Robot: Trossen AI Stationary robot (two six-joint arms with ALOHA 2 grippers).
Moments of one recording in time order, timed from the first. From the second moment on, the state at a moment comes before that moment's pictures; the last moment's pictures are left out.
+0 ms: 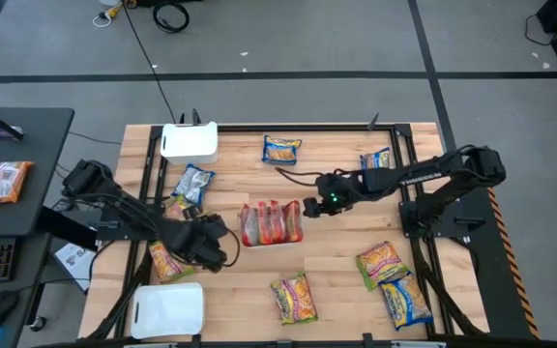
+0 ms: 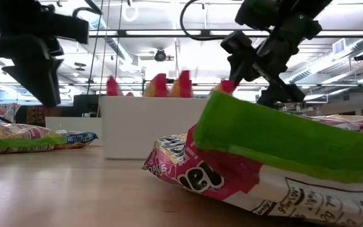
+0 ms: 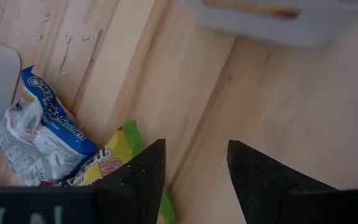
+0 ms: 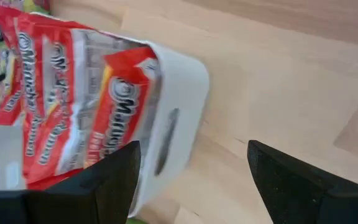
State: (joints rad) left arm -0.52 1.50 0.96 -1.01 -0.50 -0.90; right arm -0.03 1.44 0.83 -0.30 -0.06 1.25
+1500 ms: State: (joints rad) left arm -0.17 1.48 0.85 -1.00 -0.38 -0.74; right arm 0.21 1.26 0.83 -0.22 0.13 1.26
